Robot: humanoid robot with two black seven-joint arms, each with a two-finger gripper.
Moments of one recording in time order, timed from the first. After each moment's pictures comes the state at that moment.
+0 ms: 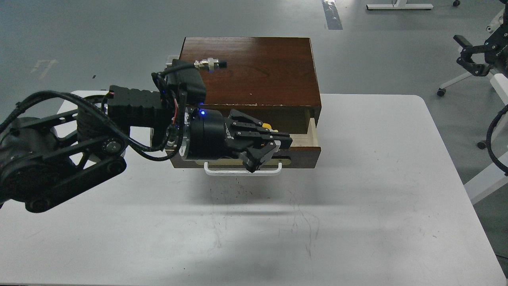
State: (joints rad) left arm -0.95 0.56 -0.47 -1.70 1.84 -0.49 -0.30; right arm 0.97 -0.79 0.44 0.68 0.15 0.49 0.20
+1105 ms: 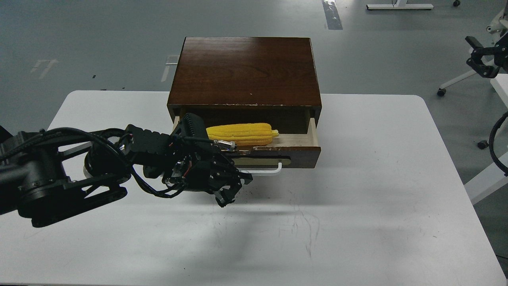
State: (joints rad) left arm -0.96 0.62 -0.29 -1.64 2.11 -0.49 -0.30; right arm 0.95 -0.76 0.46 0.59 0.14 0.49 0.22
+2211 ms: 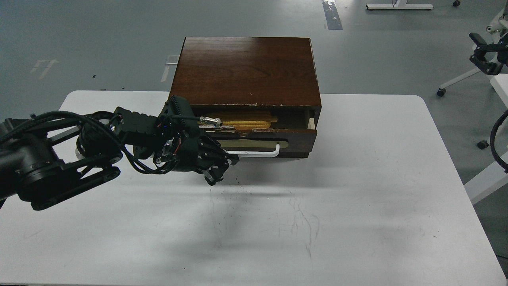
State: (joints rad) left arm -0.99 0.60 -0.30 -1.48 2.10 -0.49 -0.30; right arm 0.97 -0.76 0.47 0.57 0.14 0.49 0.22
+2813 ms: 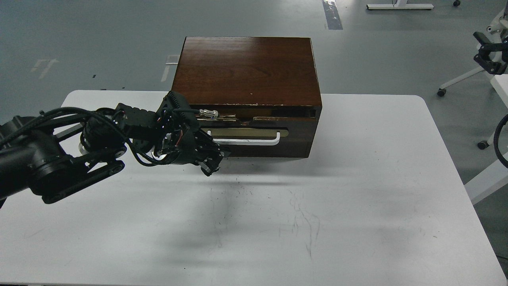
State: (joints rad) left arm -1.00 0.57 -0.30 -1.37 2.10 -0.49 -0.30; right arm 0.96 -0.77 0.47 0.57 0.14 0.49 0.22
